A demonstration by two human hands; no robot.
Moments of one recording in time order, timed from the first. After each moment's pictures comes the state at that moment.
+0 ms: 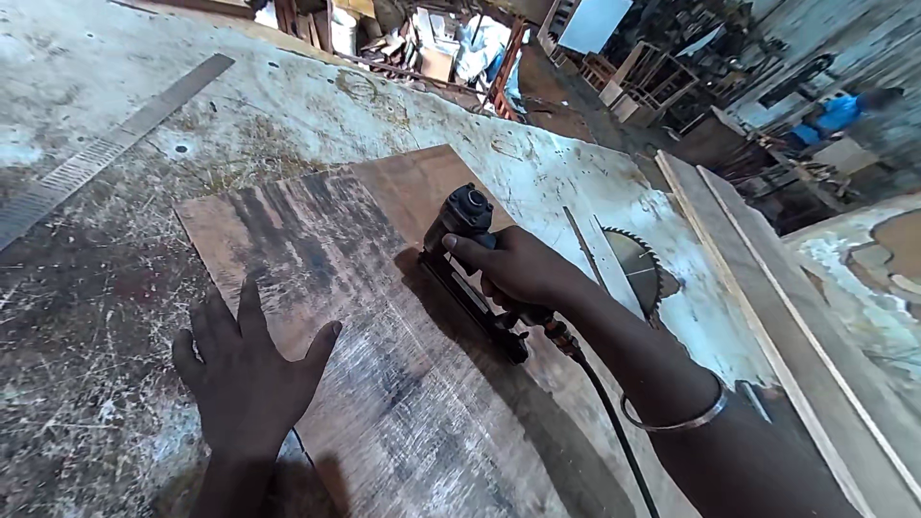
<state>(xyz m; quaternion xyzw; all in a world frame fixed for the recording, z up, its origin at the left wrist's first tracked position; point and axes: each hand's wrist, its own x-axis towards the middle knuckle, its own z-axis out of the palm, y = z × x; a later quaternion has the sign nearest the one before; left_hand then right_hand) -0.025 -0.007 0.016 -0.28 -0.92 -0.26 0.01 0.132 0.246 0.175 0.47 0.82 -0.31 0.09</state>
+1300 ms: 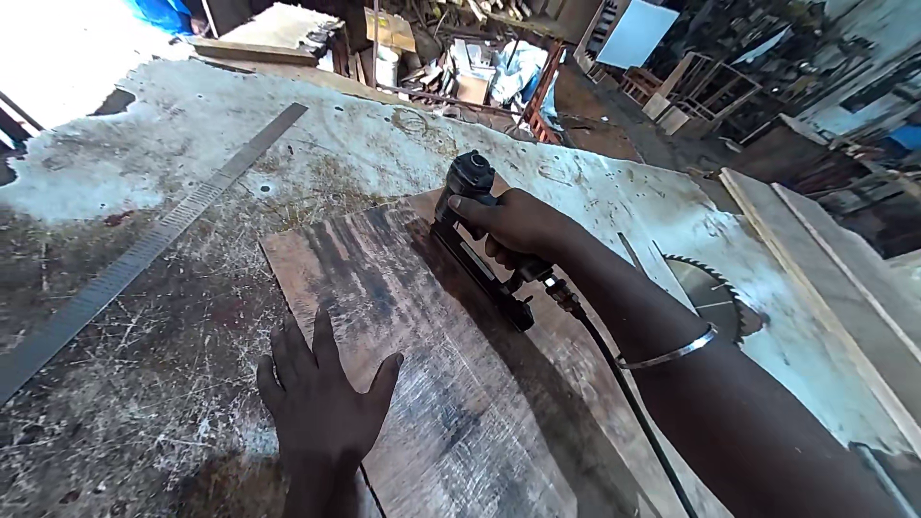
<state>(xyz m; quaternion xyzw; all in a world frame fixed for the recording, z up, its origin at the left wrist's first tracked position) -0.024 -0.003 0.019 -0.27 -0.94 -0.23 0.02 0.016 0.285 0.176 0.46 0.83 -0.31 0.08</state>
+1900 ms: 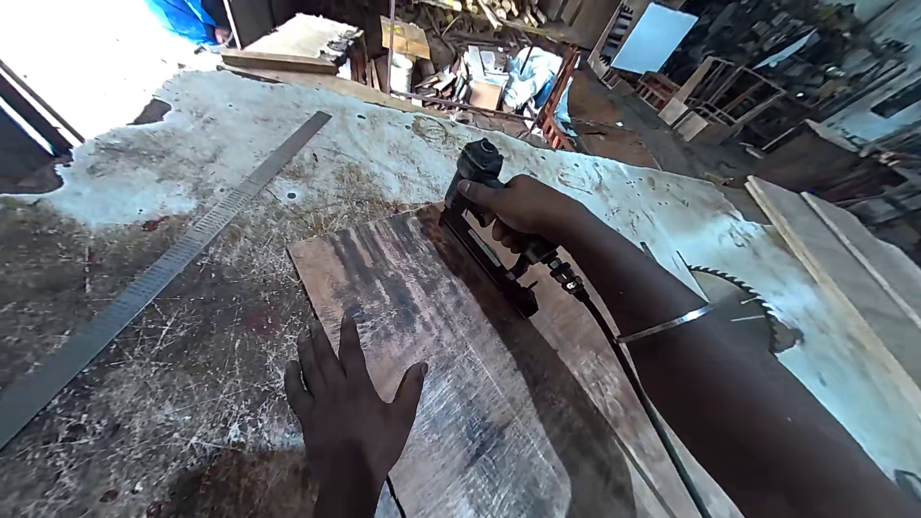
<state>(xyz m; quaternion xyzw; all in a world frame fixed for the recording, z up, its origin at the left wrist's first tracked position) -0.022 -0.001 0.028 -0.26 -0.94 -0.22 -0.01 -0.025 0.299 0.178 0.47 0.83 -0.30 0.07</state>
